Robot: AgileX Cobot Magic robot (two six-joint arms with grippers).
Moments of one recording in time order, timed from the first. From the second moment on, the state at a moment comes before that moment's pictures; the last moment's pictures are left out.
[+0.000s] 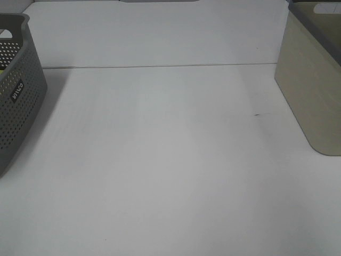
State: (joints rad) left arm 0.03 0.00 -0.50 0.00 1.05 0.03; right arm -0.36 1.96 -2.18 0.36 1.21 -0.14
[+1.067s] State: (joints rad) left arm 0.03 0.00 -0.50 0.00 1.05 0.03; right arm -0.04 1.90 -2.05 0.09 1.22 0.05
